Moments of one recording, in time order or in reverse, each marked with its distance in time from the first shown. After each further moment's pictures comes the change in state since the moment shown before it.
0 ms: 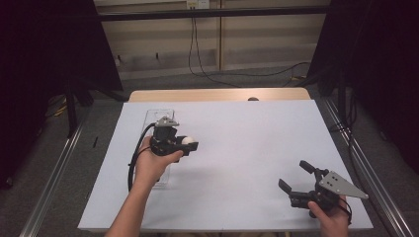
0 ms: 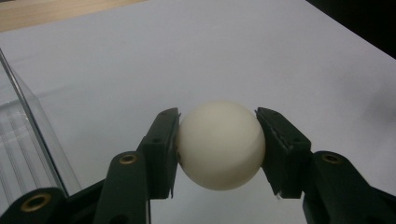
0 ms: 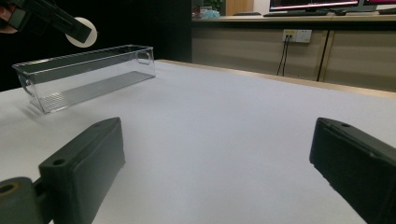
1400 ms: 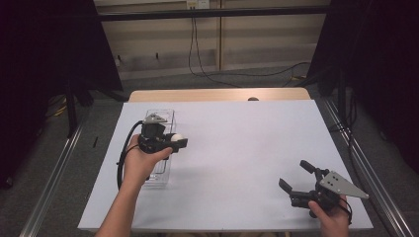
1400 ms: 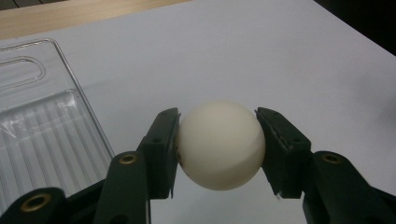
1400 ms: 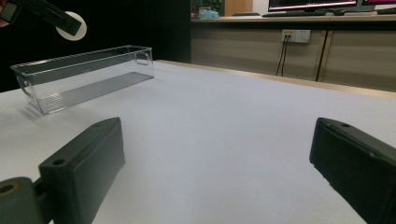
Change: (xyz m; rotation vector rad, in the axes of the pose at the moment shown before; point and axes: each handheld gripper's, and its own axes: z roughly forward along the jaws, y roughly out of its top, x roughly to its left) left arm 0.015 0.001 -0.020 -0.019 0.047 -0.038; right arm -0.001 0.000 0.000 0.000 -0.005 0.004
